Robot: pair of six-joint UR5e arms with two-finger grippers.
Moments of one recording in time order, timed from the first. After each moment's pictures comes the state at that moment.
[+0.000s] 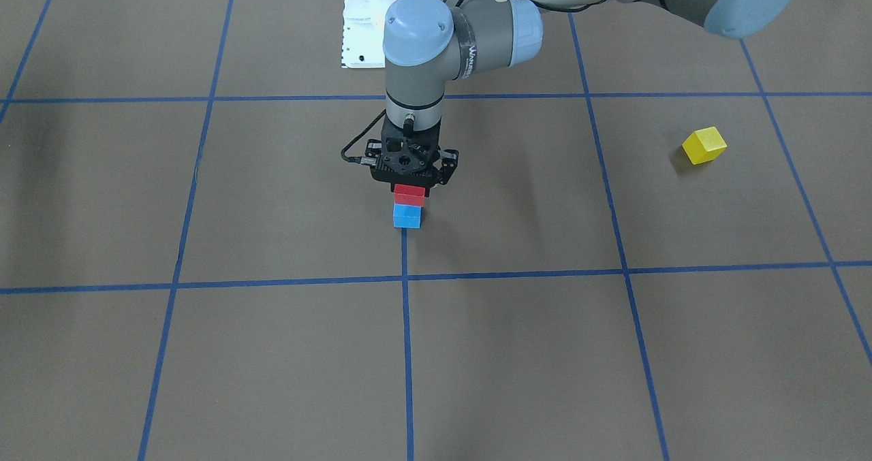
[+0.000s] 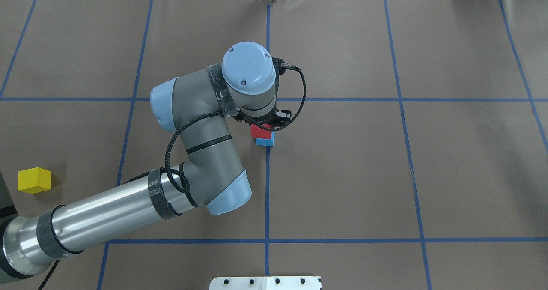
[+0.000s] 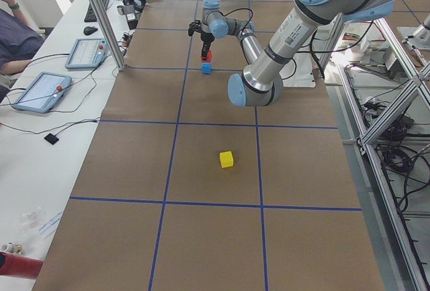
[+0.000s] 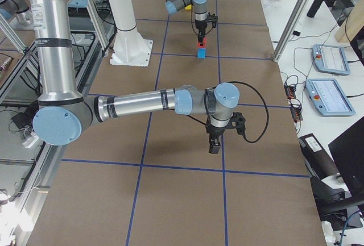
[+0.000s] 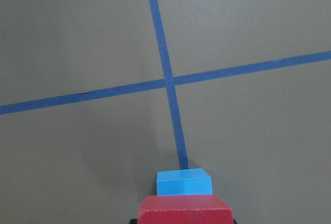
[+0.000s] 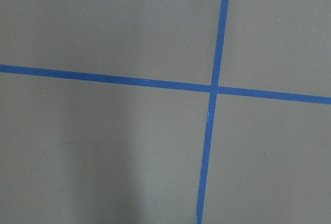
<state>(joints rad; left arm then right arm) -0.53 -2.48 -1.49 -1.56 -1.83 -1.06 1.45 -1.51 1.69 -1.72 2.29 0.02</state>
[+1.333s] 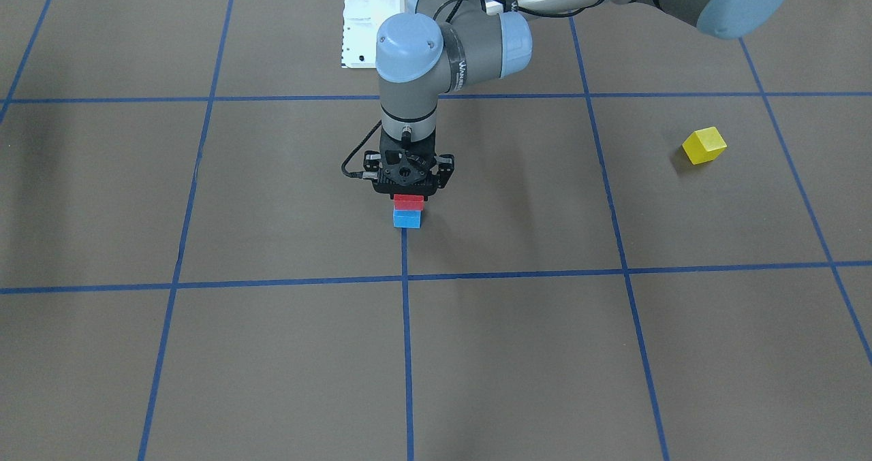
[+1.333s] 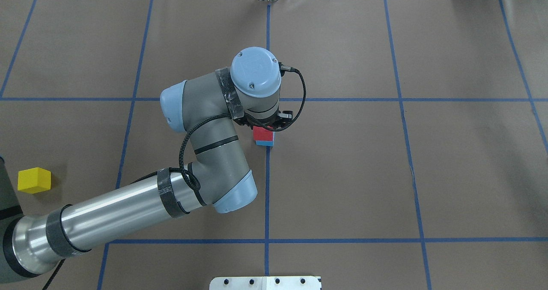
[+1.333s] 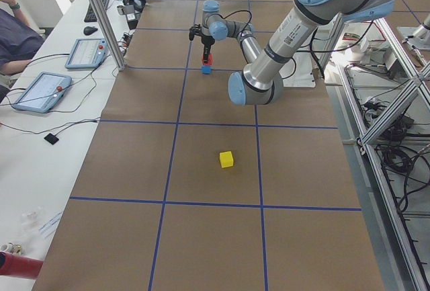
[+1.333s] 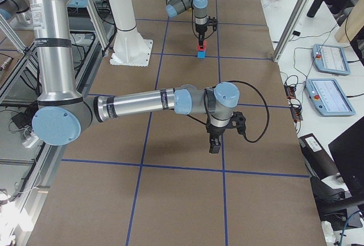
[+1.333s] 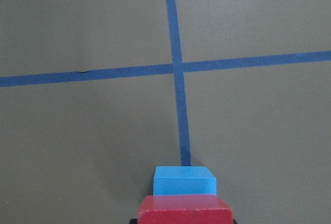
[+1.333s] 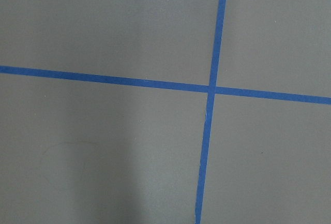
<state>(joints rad) -0.53 -2.50 -1.43 -1.58 -1.83 -1.12 1.46 -1.51 1.69 -1.72 2.29 0.01</state>
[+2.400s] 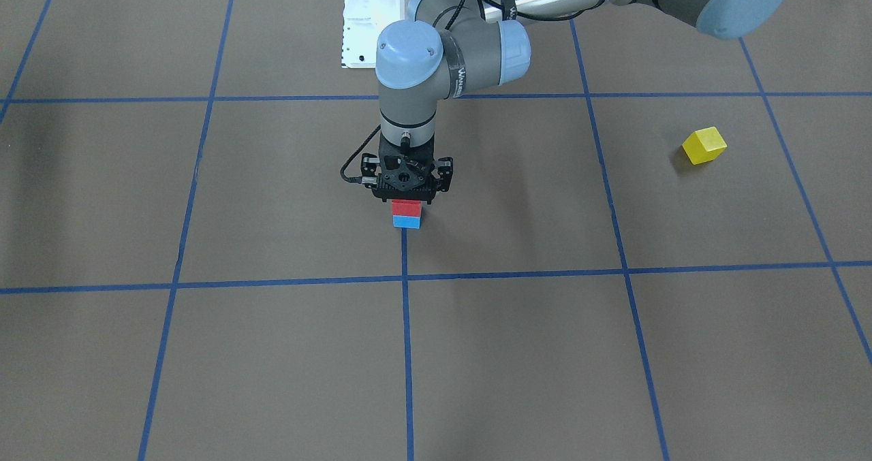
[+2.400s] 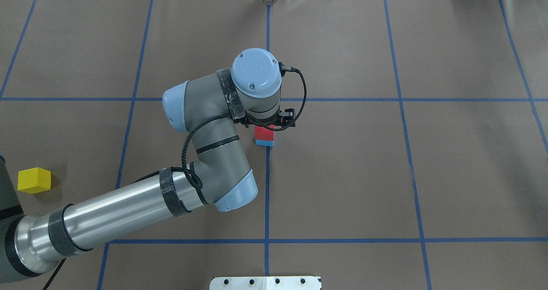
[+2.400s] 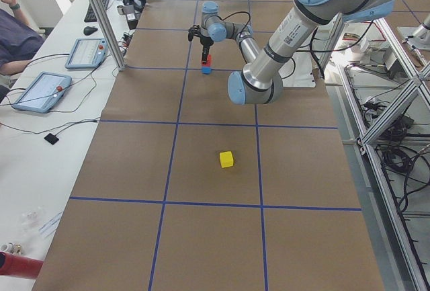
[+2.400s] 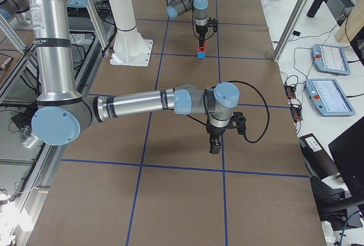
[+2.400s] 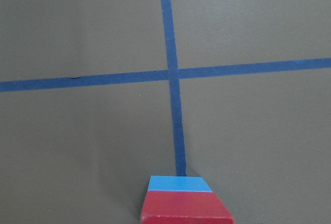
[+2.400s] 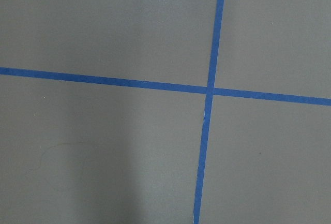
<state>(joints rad) -0.53 -2.50 -1.41 -1.61 -1.83 -1.13 1.47 -1.51 1.69 -1.72 2.29 0.01</state>
